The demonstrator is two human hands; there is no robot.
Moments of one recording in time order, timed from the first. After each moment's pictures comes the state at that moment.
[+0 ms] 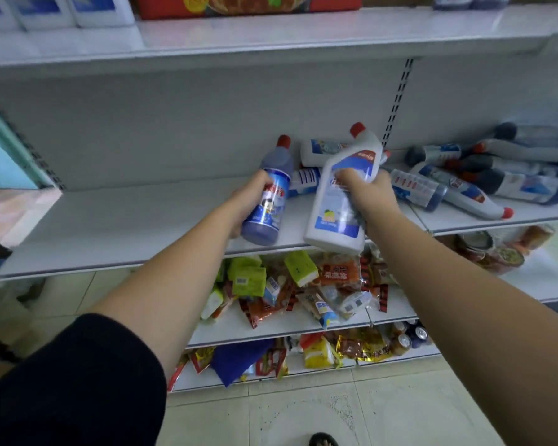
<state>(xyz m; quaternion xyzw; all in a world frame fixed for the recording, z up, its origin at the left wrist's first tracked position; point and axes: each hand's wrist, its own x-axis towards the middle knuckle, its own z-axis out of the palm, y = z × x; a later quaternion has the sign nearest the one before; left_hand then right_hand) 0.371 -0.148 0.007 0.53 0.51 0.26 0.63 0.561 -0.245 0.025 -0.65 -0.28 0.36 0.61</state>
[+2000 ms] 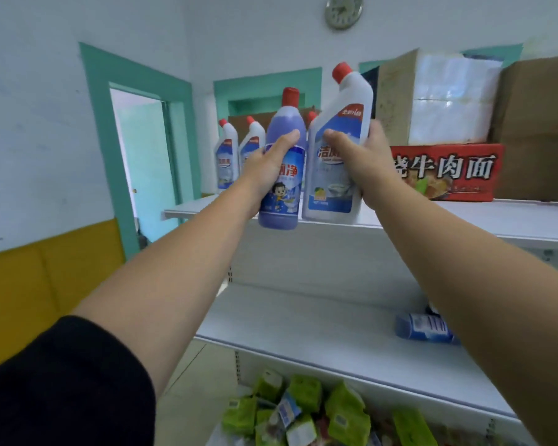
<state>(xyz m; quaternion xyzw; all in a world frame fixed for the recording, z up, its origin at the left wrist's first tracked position) 0.156 -0.197 0.282 0.59 0.38 0.61 0.38 0.324 -0.202 0.295 -0.34 -0.59 0.28 0.67</state>
